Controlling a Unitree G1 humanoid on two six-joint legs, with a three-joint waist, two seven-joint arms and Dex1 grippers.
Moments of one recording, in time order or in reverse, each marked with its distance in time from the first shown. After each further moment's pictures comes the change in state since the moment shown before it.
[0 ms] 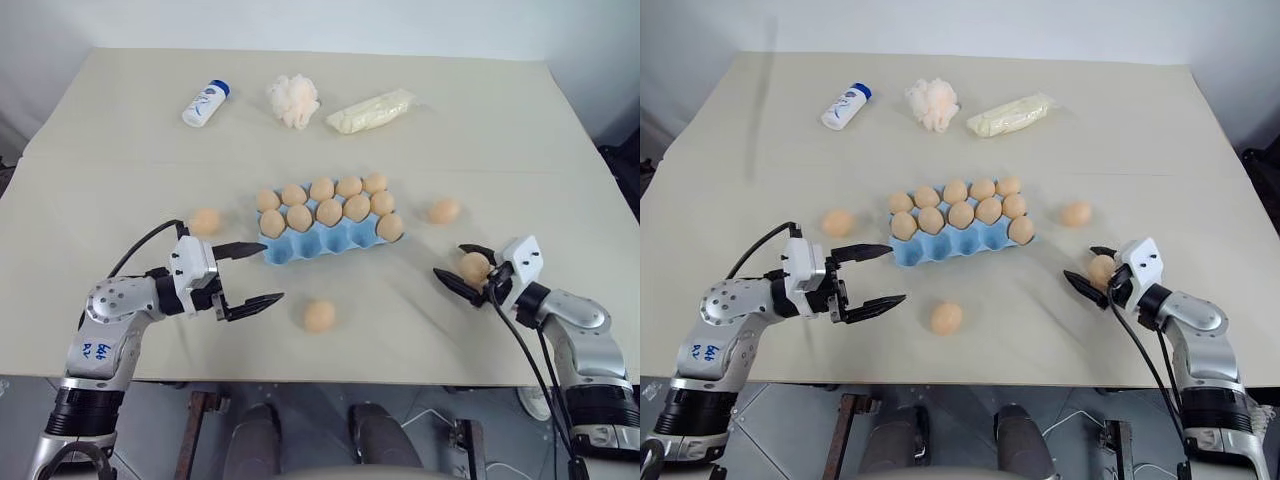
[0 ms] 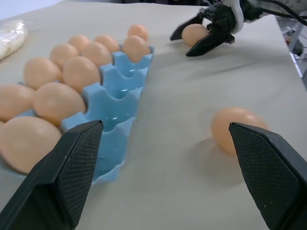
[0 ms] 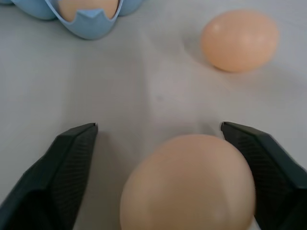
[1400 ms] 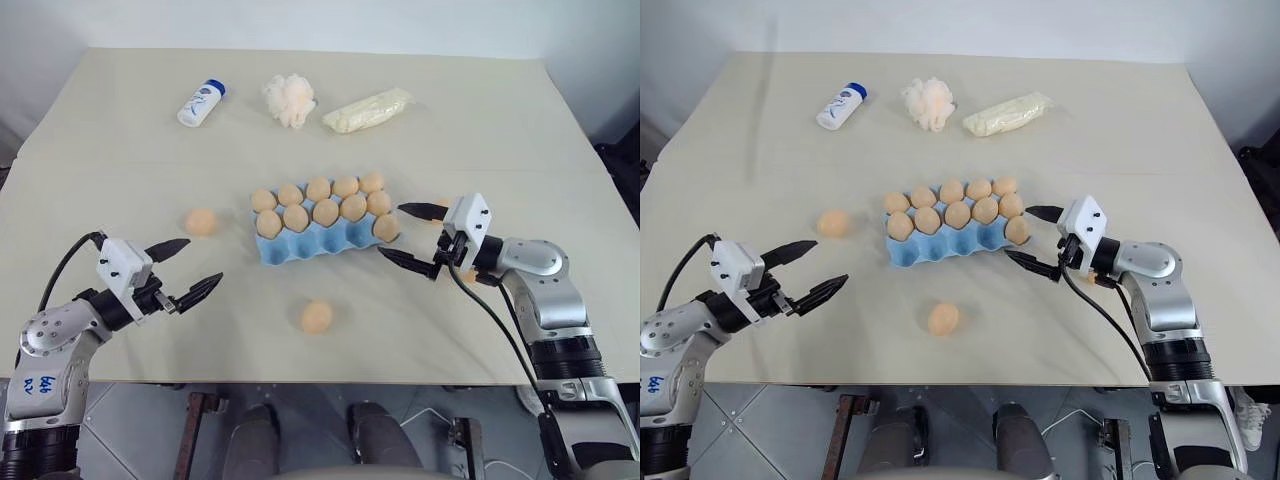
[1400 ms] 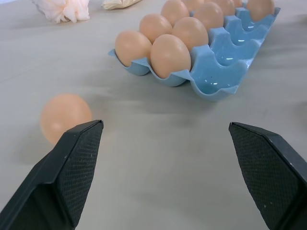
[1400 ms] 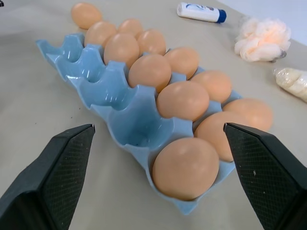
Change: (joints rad) left arm 0.183 0.032 0.246 -0.011 0.005 0.072 0.206; right arm -0.242 0.050 0.171 -0.109 -0.013 0.006 0.126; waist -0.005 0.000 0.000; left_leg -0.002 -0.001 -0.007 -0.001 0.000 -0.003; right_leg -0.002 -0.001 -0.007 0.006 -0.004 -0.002
